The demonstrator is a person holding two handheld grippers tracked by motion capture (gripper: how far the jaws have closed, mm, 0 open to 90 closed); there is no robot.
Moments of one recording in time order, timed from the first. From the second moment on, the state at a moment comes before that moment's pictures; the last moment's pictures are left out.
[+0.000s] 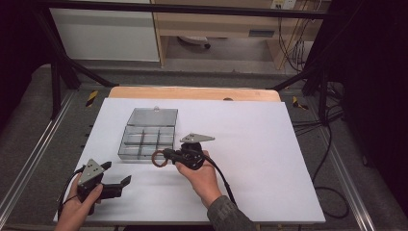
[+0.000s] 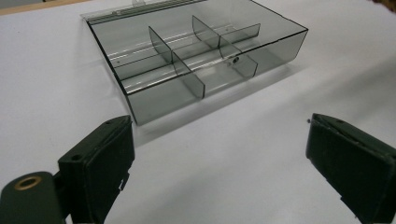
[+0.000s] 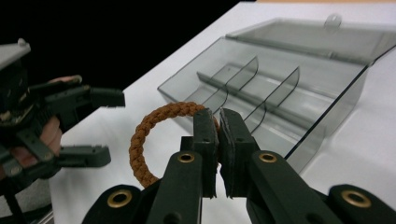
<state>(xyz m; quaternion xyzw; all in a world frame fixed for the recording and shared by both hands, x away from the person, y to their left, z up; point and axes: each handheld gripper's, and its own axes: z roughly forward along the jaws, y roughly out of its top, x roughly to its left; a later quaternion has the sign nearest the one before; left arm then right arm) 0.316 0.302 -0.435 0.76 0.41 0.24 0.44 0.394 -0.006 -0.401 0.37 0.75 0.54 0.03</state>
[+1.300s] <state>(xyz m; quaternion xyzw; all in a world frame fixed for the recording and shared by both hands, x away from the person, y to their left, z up) 0.316 0.303 -0.435 0.76 0.41 0.24 0.44 0.480 -0.018 -0.364 0.43 0.70 0.56 0.09</state>
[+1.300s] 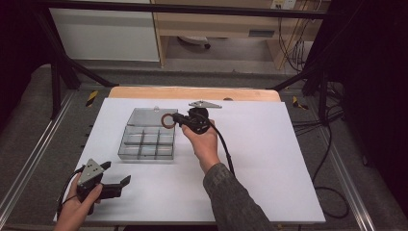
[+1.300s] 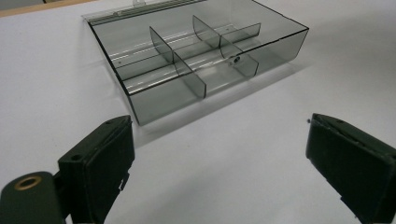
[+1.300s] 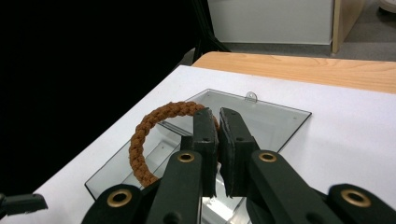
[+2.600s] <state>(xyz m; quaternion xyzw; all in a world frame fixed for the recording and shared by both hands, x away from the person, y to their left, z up) 0.316 0.303 -0.435 0.76 0.41 0.24 0.44 0.503 0.000 -0.383 0.44 0.73 0.52 0.10</state>
